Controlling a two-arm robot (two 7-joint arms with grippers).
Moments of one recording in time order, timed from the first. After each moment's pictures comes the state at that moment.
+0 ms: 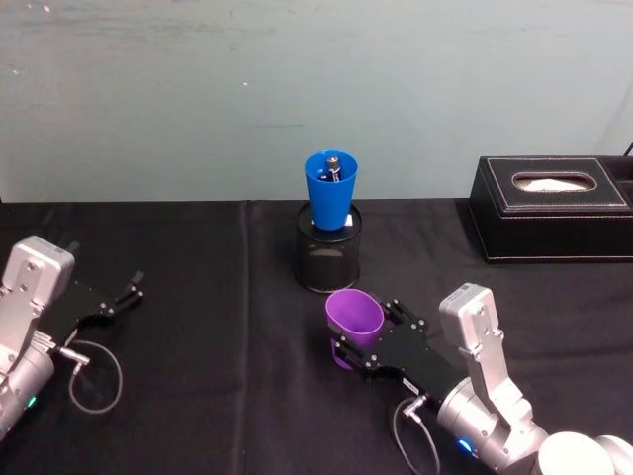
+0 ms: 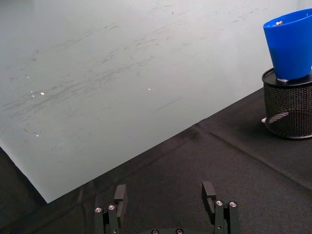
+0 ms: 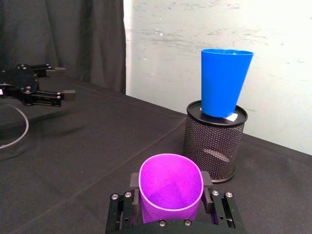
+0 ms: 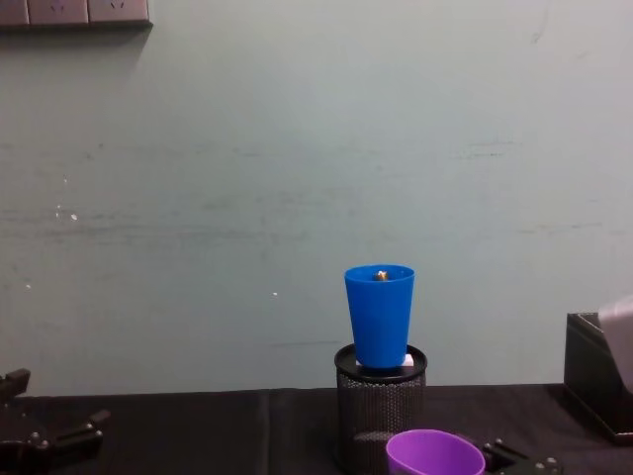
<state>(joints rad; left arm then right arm) -0.20 0.60 0.45 -1.41 -0.25 -0.12 0.03 0.13 0.25 -0.34 -1.34 0.15 -0.21 0.36</state>
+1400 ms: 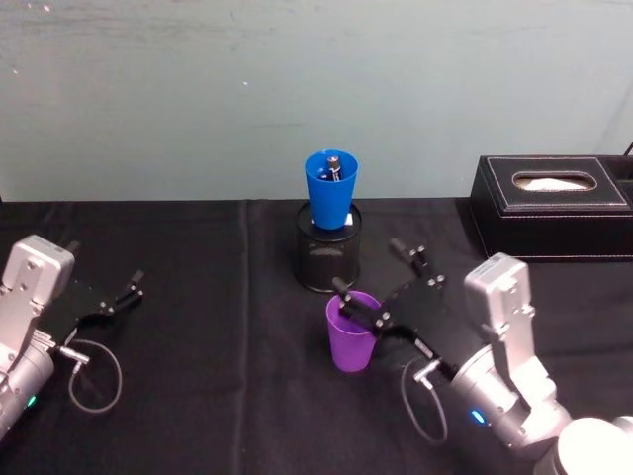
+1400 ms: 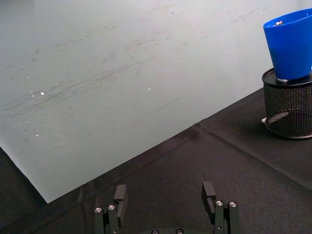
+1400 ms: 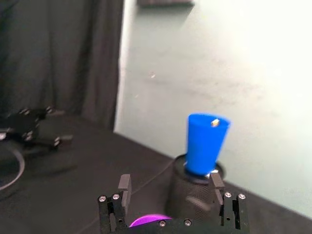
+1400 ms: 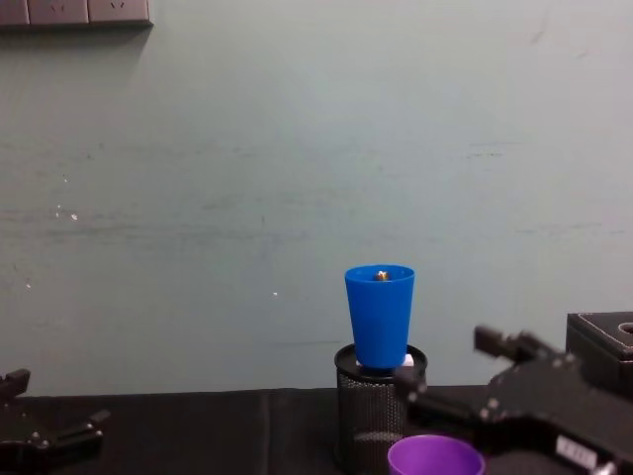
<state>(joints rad) -0.20 0.60 0.45 -1.41 -0.25 -0.12 0.03 0.09 0.26 -0.31 -1.50 0.11 -0.24 0.31</state>
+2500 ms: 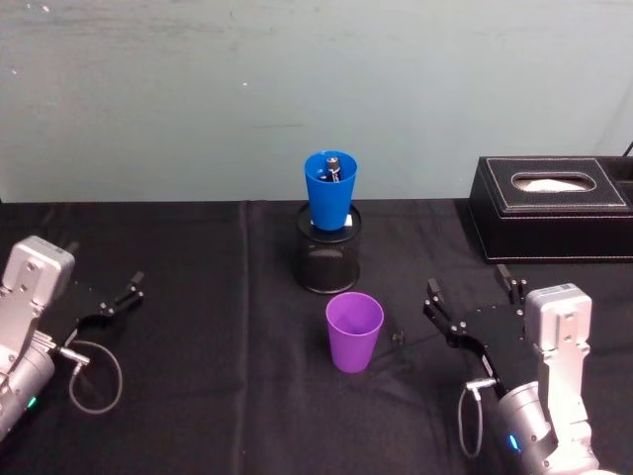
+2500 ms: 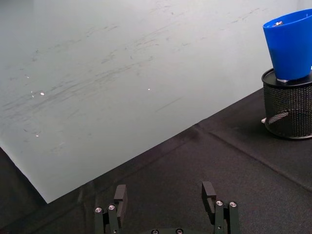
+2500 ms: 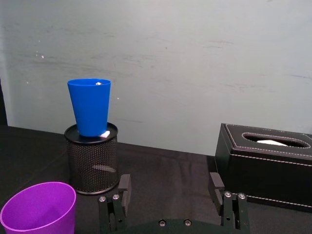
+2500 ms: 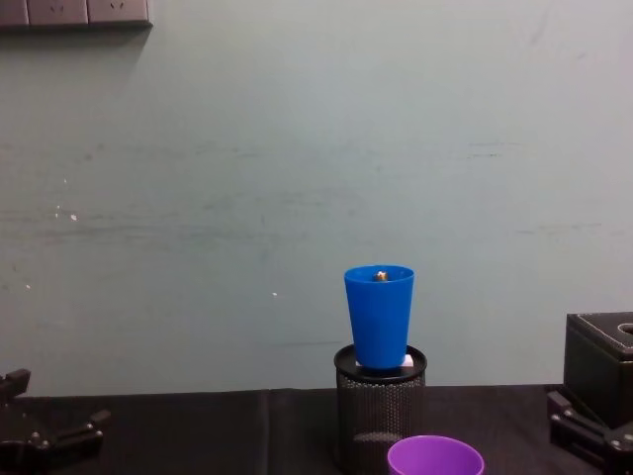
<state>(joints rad) -0.20 0.60 0.45 -1.41 -0.25 -0.12 0.03 -0.06 0.12 -0.13 -1.53 -0.04 -0.22 0.00</state>
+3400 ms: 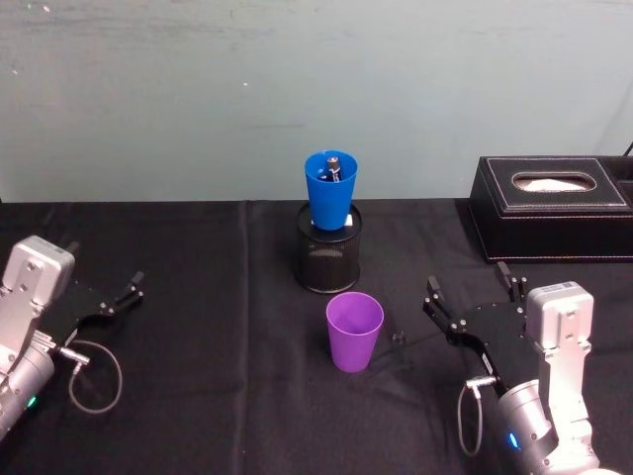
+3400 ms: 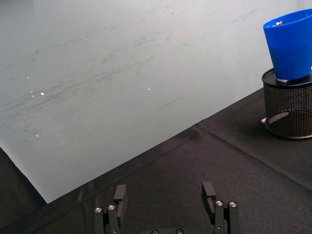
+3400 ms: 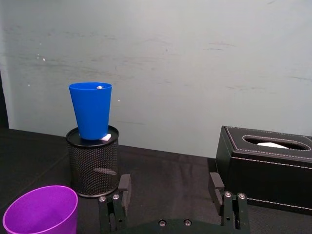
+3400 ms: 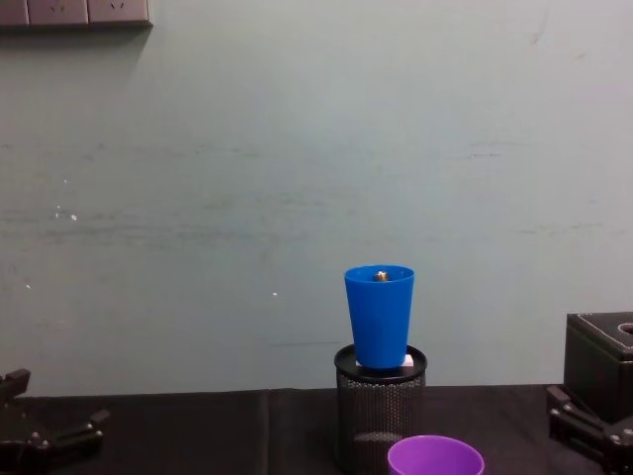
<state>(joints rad) -0.20 0.60 0.45 -1.41 -0.25 -0.12 0.03 -0.06 0.12 -0.14 -1.54 -0.03 -0.22 0.00</state>
